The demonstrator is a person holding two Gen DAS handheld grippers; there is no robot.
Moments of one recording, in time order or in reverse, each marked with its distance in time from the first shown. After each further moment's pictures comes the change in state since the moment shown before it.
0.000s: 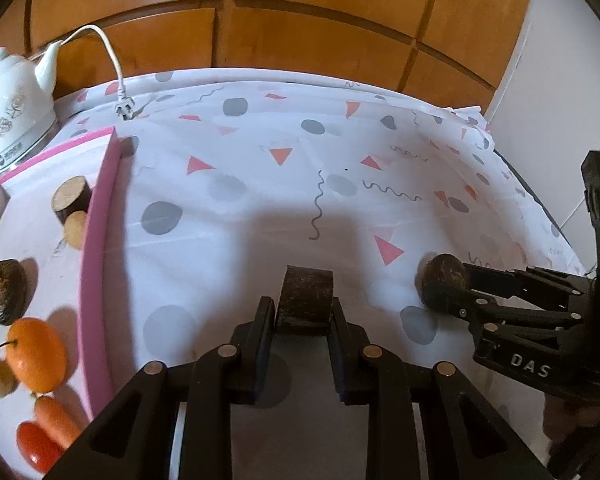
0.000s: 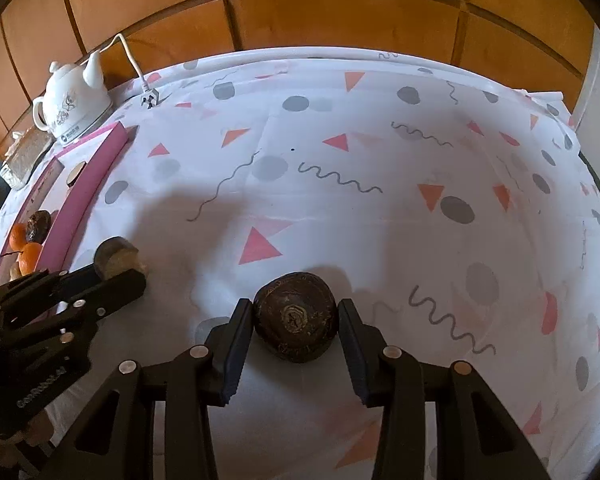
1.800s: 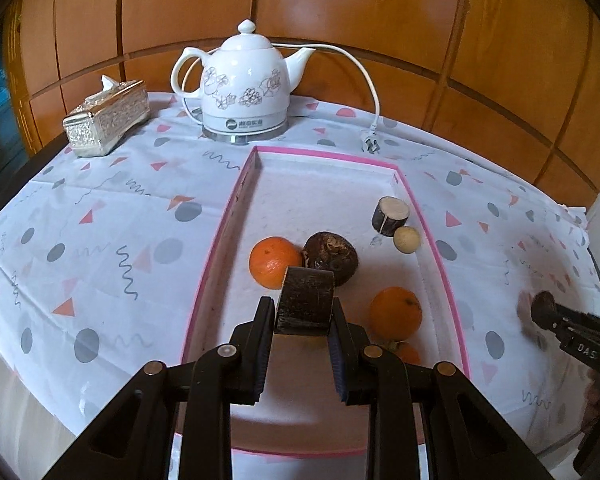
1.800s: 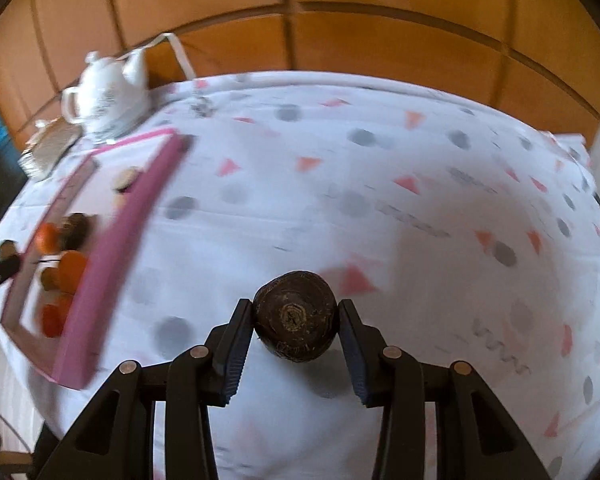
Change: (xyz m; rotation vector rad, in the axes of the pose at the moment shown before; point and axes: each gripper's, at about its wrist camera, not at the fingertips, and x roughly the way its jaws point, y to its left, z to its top) left arm -0.128 0.161 -0.046 -0.312 -0.123 0.352; right arm -0.012 0.071 0.016 -0.098 -0.061 0.044
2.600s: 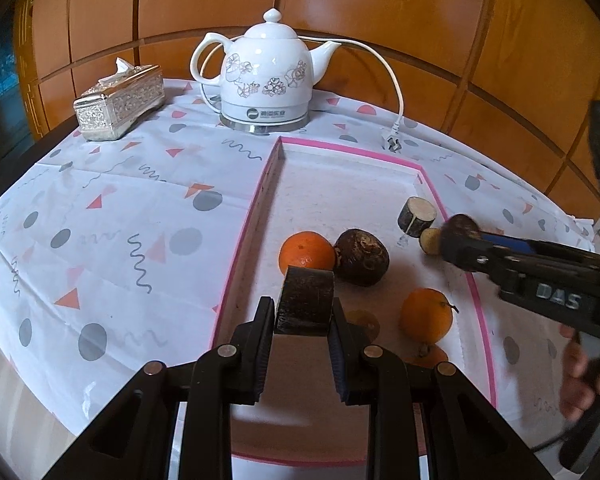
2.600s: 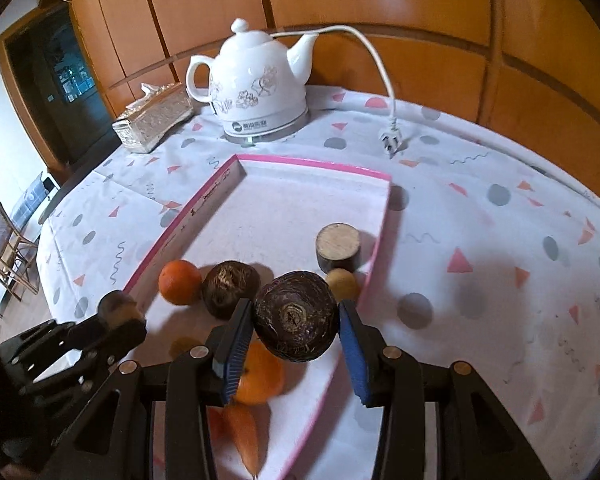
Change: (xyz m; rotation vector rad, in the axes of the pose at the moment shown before) left arm 0.011 0.022 0.001 -0.044 0.014 0.009; right arm 0.035 0.153 0.068 -0.226 0.018 0.257
